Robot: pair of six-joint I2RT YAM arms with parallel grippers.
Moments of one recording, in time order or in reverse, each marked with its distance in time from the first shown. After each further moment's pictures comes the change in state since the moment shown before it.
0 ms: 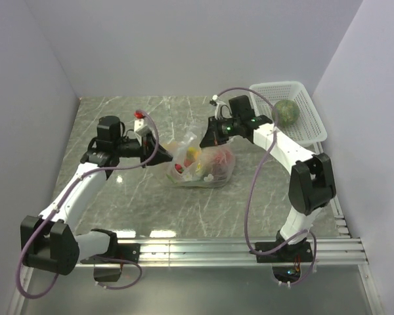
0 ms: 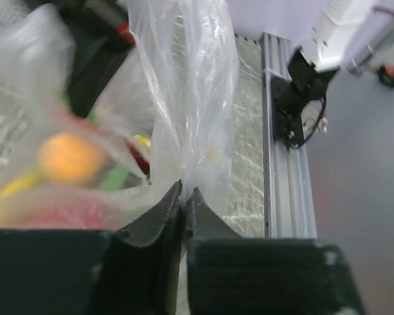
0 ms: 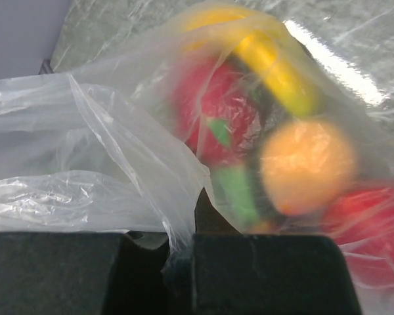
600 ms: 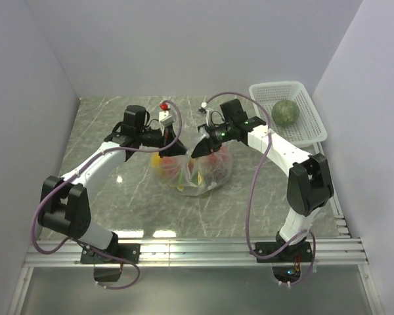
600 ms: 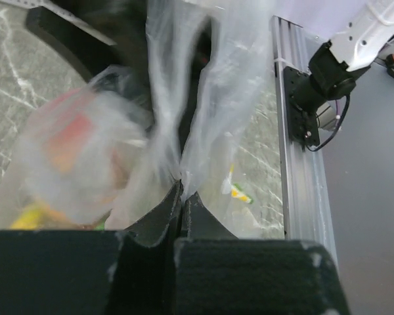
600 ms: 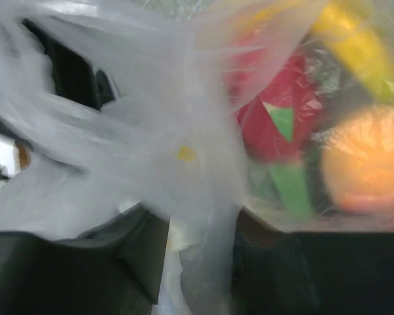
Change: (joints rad) left arm -0.148 0.288 0.196 -0.040 -0.077 0.080; right arm 0.075 0.023 0.034 -0.094 -0.133 -0.068
